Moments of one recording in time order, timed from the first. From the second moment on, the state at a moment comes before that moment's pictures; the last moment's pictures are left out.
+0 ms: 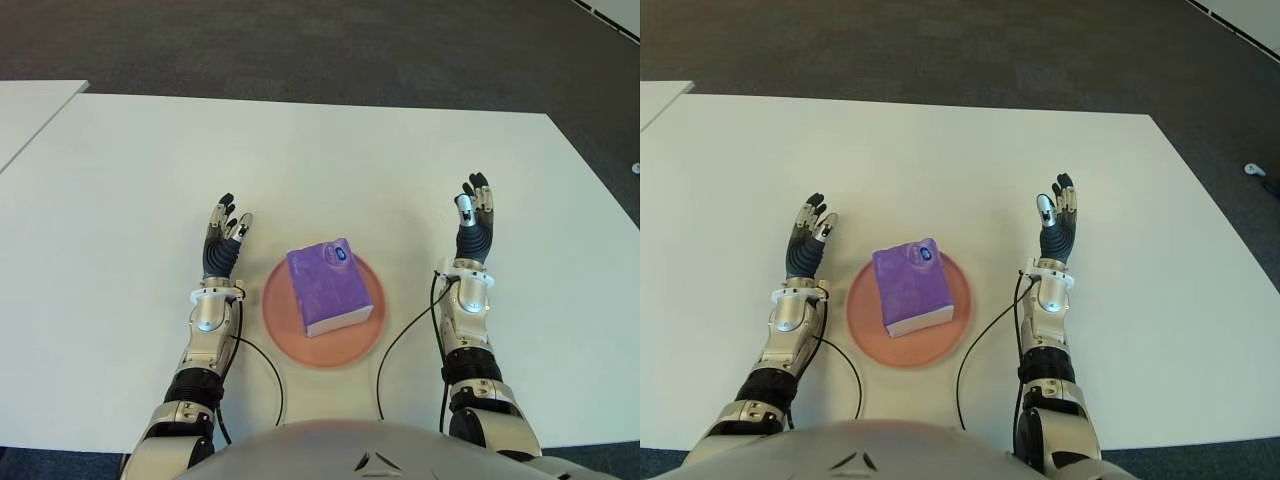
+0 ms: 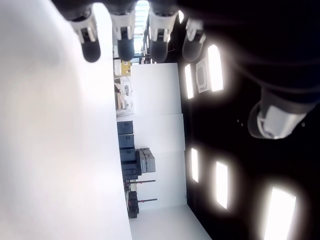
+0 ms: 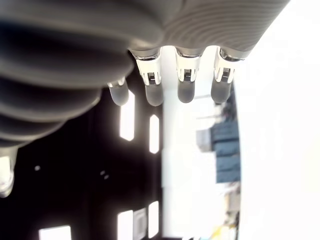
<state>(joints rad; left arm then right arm) -0.08 0.04 0.08 0.57 0.03 -0.58 0.13 -0.23 -0.08 -0.22 0.64 0.05 -0.63 -0.15</state>
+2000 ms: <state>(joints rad) -0.07 0.05 0.07 0.53 0.03 -0.55 0.11 -0.20 -0.24 -0.01 0.64 -0.08 -0.50 0.16</state>
